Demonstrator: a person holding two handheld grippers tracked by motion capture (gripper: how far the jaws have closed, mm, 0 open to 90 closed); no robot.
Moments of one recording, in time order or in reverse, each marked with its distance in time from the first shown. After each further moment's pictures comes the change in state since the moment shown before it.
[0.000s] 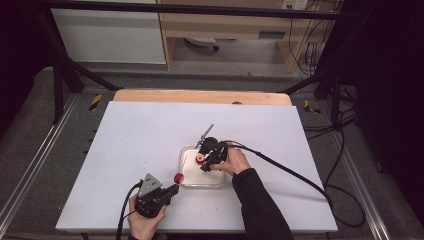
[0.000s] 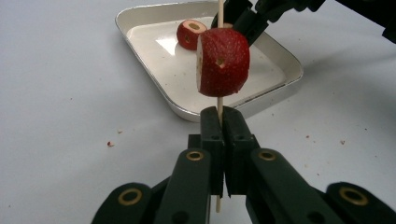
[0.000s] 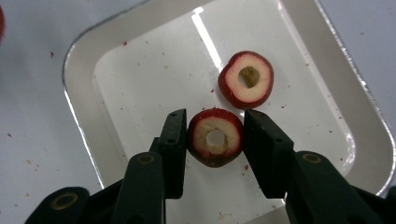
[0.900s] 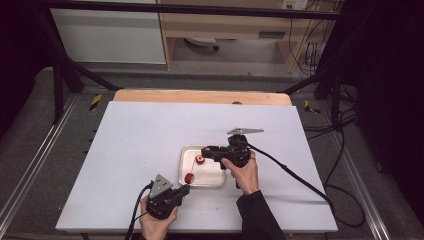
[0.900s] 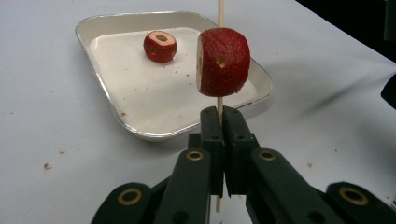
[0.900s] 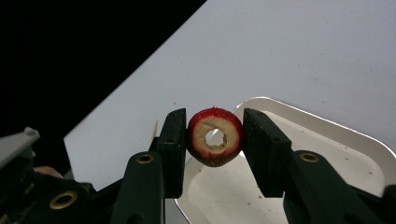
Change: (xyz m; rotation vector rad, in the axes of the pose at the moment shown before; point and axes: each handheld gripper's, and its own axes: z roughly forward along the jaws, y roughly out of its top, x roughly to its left) left arm -0.030 0.007 0.015 -0.032 -0.023 -0.038; right arm 0.008 -0.054 -0.050 -0.700 0.176 0.501
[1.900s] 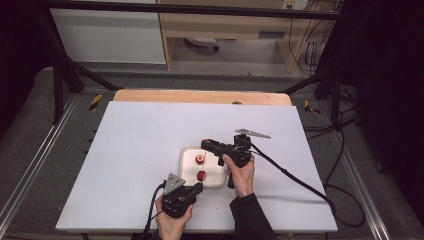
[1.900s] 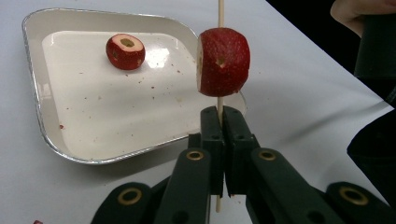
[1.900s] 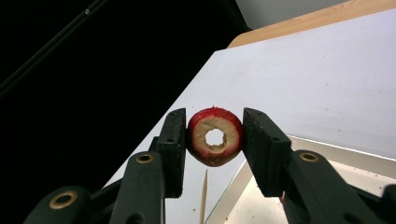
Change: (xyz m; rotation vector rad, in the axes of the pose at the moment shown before) left arm -0.023 0.006 0.024 -0.023 -0.009 -0.113; right arm -0.002 -0.006 0.000 -0.215 0.049 0.150
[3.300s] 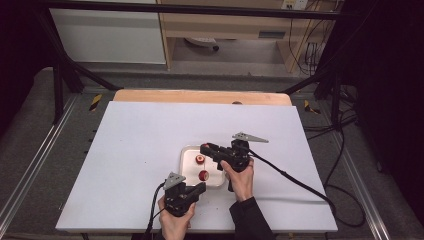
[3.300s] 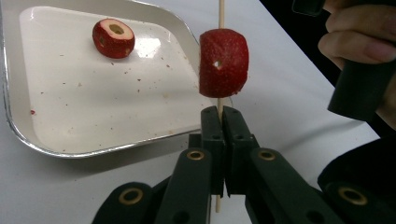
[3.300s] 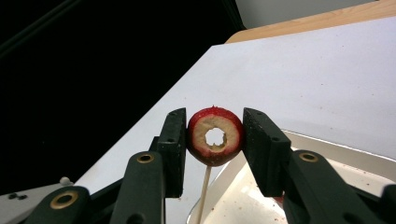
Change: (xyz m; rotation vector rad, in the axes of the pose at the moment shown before) left arm -0.002 0.003 0.005 0.003 -0.033 -0.130; right arm 0.002 -0.012 0.000 0.005 -0.021 -0.095
